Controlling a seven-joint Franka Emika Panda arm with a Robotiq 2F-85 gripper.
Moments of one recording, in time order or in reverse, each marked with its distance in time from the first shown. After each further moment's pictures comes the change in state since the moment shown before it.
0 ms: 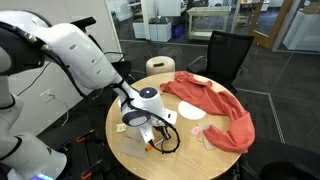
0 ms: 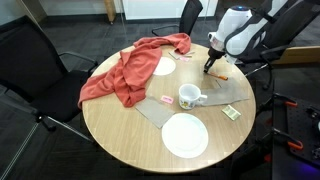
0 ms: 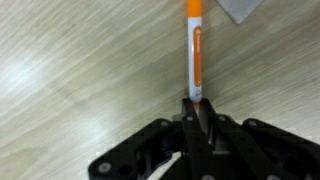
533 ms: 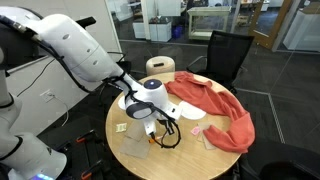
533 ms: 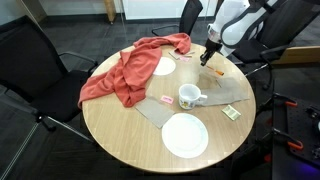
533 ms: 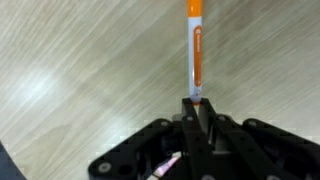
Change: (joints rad) arm 0.047 -0.042 -0.040 0.062 0.032 -0.084 0.152
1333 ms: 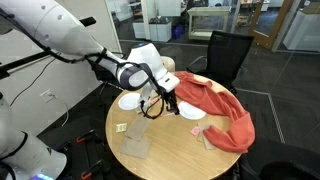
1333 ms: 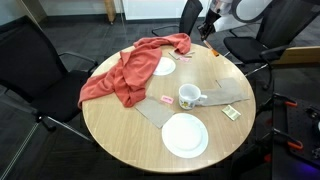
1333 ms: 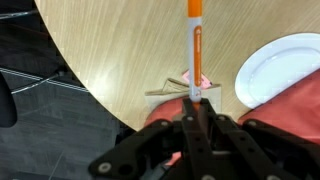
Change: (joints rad) arm 0.410 -0.242 -0.389 0.004 -0.269 -0.143 0.691
